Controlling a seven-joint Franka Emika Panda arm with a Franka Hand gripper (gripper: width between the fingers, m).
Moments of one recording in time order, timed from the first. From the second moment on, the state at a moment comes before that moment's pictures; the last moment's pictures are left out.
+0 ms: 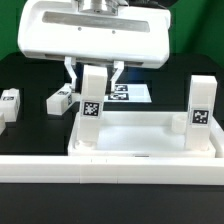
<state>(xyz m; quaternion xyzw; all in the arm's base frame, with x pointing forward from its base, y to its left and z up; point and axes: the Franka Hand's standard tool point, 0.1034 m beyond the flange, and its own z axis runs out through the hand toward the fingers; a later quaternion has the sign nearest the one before) 0.615 -0.054 0.107 0.96 0.03 0.28 0.05</state>
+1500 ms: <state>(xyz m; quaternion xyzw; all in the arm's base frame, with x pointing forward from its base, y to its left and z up) 0.618 -0.062 0.151 0.96 0.03 0.27 0.04</state>
